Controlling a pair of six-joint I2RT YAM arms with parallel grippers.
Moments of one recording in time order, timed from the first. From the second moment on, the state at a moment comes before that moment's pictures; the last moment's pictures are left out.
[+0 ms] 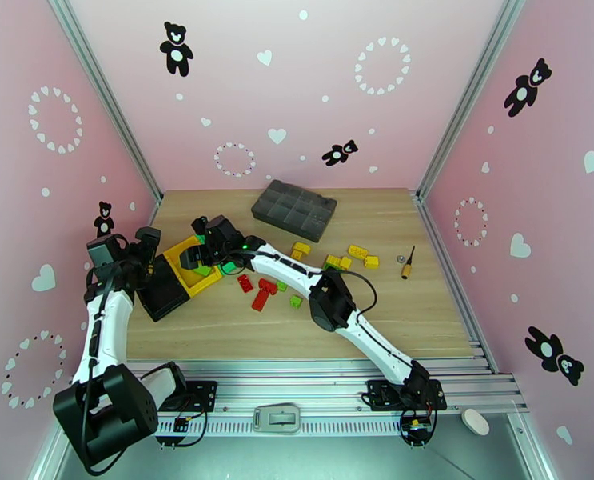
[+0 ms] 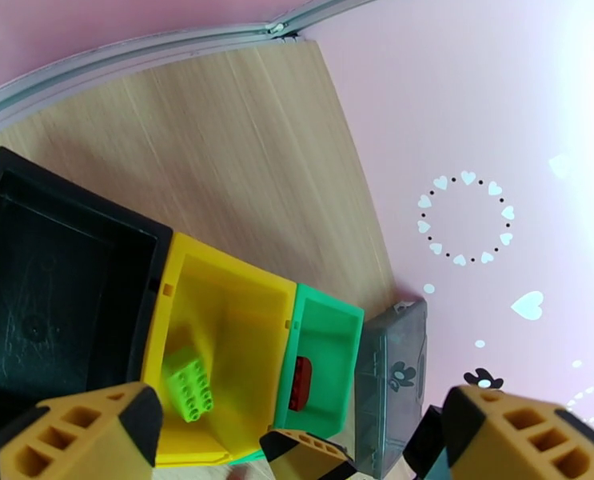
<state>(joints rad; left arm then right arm) 0.46 1.11 0.83 -0.31 0.37 -0.97 0.99 2.66 2.52 -0.41 -0.41 0.60</state>
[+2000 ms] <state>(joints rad) -0.49 1.22 0.69 -0.31 -0.01 -0.94 0.87 1.87 1.21 -0.65 0.10 0.25</state>
